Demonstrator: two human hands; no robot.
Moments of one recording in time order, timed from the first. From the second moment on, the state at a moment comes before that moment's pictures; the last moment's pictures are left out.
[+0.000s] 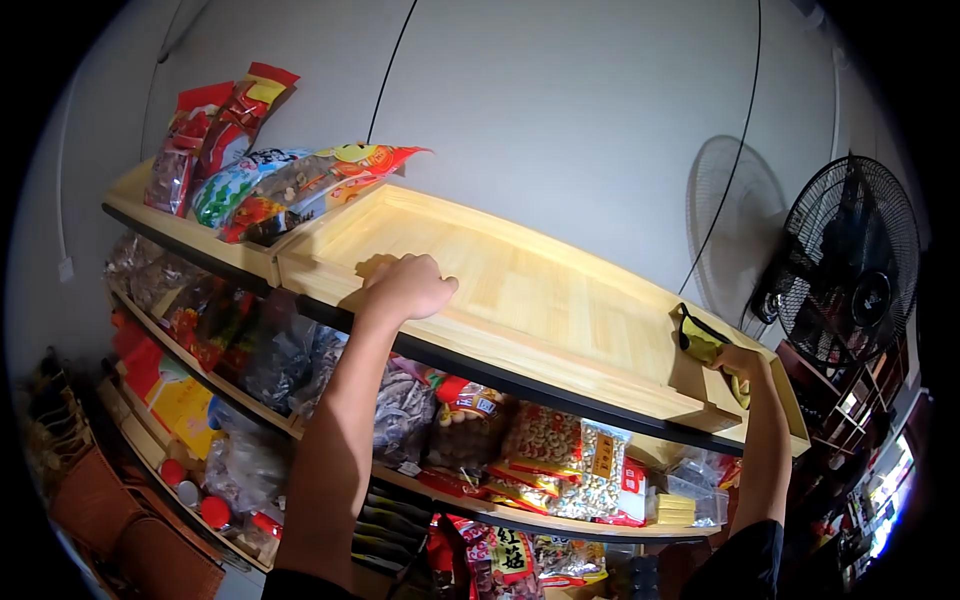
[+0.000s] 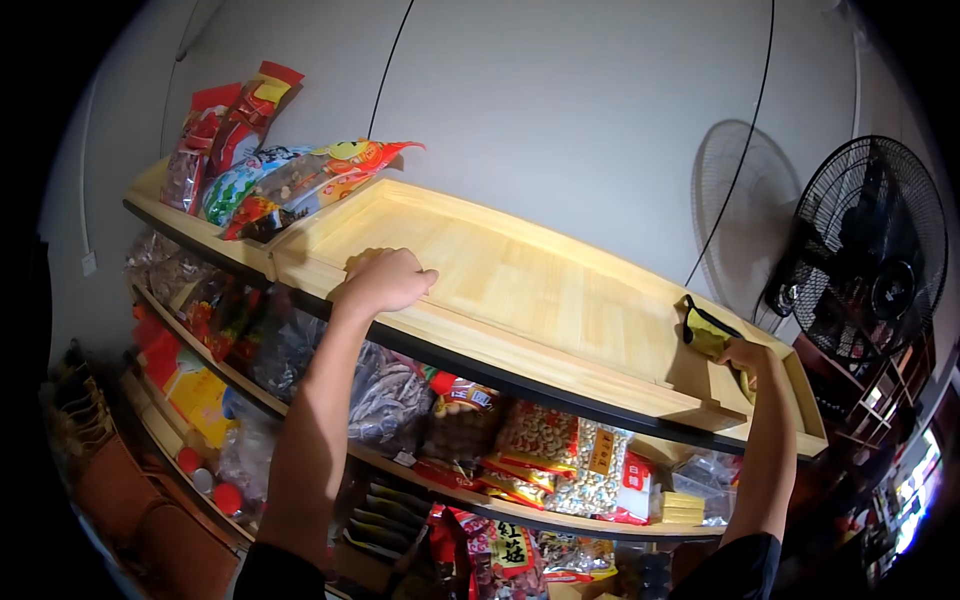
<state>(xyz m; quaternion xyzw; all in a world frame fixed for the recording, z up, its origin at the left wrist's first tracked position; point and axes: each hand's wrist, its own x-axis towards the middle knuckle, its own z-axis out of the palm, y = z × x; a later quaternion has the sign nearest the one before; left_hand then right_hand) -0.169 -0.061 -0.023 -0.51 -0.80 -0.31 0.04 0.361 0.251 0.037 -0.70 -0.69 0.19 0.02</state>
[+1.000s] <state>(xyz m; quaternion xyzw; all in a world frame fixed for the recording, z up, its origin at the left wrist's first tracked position) -0.179 -0.055 -0.029 -0.57 -0.77 -0.27 0.00 0.286 0.090 -0.015 -0.47 -0.84 0.00 0.28</state>
